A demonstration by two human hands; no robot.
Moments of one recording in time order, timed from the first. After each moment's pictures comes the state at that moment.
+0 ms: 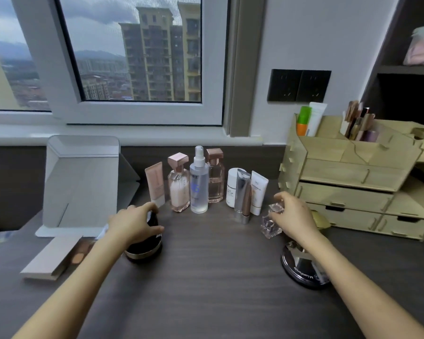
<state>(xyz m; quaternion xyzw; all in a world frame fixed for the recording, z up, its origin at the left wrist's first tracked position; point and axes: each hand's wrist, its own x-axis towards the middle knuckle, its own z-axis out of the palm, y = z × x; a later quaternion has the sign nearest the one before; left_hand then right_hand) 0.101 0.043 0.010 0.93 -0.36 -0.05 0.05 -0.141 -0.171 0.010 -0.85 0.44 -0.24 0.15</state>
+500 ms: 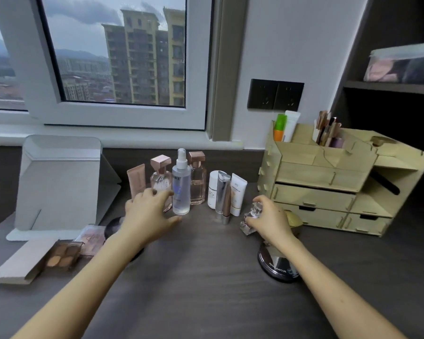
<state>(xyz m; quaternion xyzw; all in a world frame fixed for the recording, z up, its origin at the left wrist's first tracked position) 0.036 0.019 0.039 0.88 -0.45 0.04 0.17 -0.151 -0.155 0.013 -0.84 0.44 -0.26 0.19</state>
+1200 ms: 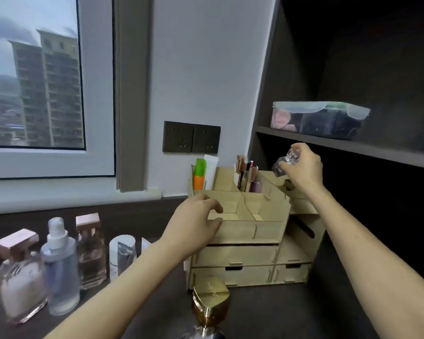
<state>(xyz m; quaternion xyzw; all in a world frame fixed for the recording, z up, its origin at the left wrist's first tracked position) -0.087 -0.188 0.121 0.63 -0.69 0.05 0.36 -0.278 -0.362 0.192 -0.68 0.51 -0.52 0.02</state>
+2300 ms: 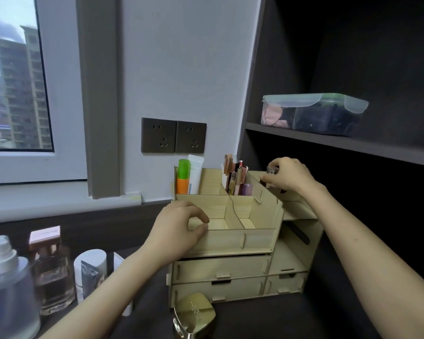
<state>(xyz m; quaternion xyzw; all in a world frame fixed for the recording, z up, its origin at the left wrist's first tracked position) -0.079 -0.230 0.104 0.62 -0.68 0.02 0.39 -0.282 -0.394 0.188 -0.77 0.59 -0.23 -0.03</state>
